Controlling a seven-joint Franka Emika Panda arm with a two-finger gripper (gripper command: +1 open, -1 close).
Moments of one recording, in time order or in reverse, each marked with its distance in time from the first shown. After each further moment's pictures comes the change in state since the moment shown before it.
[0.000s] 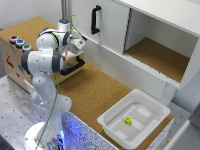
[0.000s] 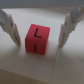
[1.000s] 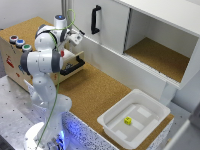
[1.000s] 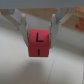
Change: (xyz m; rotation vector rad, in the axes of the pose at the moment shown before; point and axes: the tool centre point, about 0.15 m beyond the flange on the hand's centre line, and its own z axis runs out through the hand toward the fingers) arm 0.063 0.007 -0.071 -0.117 0.035 -0.076
